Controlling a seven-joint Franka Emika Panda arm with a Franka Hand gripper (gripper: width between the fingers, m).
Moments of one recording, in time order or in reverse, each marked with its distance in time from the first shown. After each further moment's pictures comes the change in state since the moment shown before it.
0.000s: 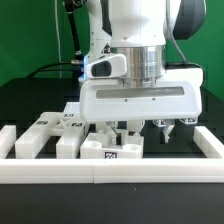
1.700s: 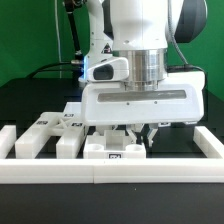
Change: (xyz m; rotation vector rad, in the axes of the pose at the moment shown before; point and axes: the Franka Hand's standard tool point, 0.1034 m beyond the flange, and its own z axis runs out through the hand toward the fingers) arm -0.002 -0.003 0.005 0.000 0.005 -0.009
